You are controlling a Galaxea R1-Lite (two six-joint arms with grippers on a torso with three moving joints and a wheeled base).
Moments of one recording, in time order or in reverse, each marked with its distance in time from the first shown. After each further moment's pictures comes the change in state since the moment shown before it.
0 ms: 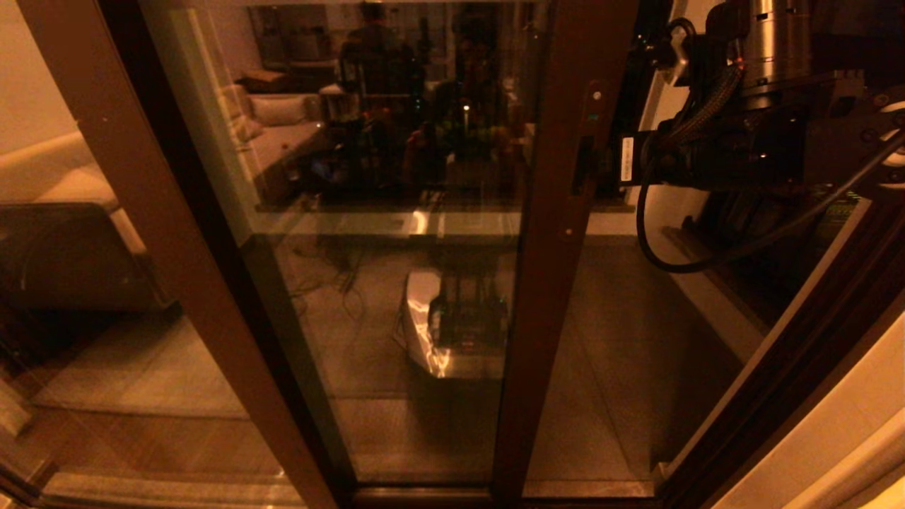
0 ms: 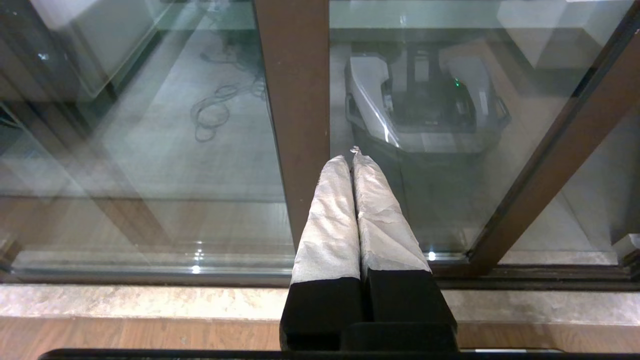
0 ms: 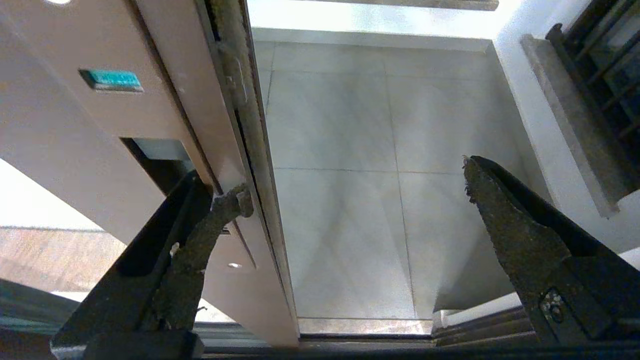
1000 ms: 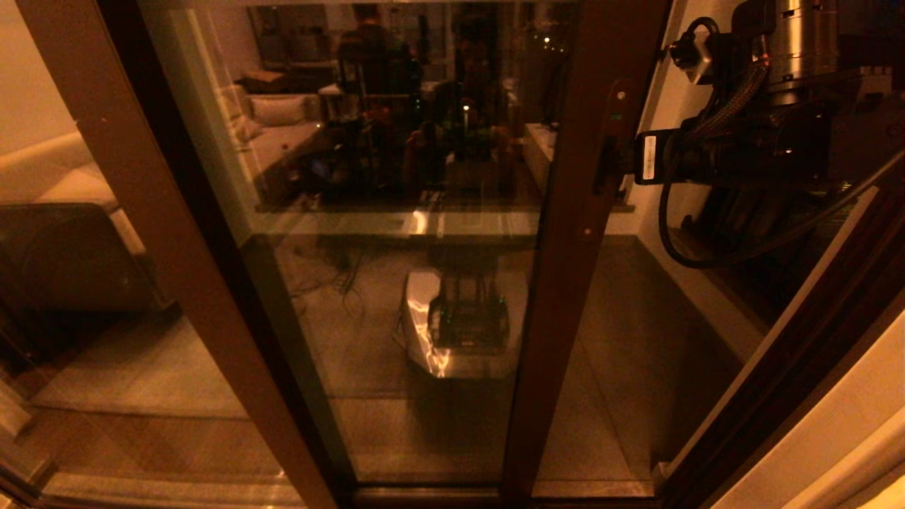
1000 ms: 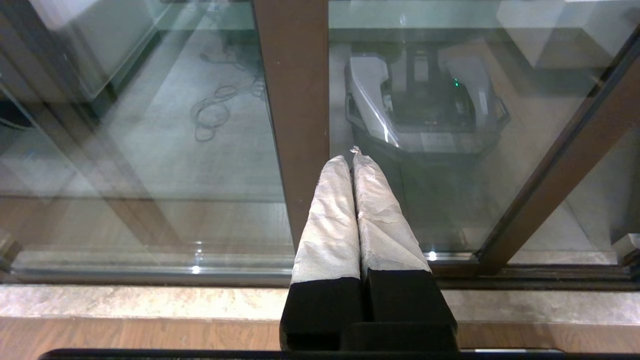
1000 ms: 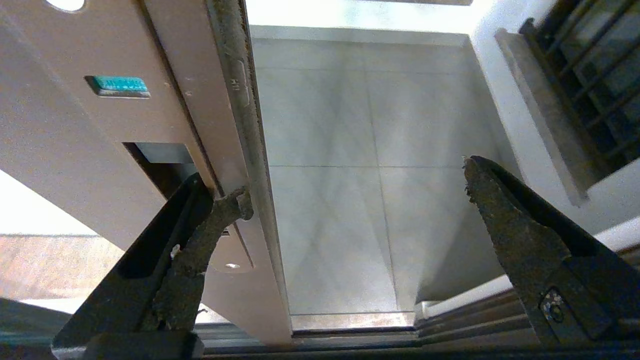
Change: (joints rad) left arm 0.000 0.000 0.000 0.000 0.000 0.000; right arm -0.046 -0.020 0.014 0.008 0.001 -0.015
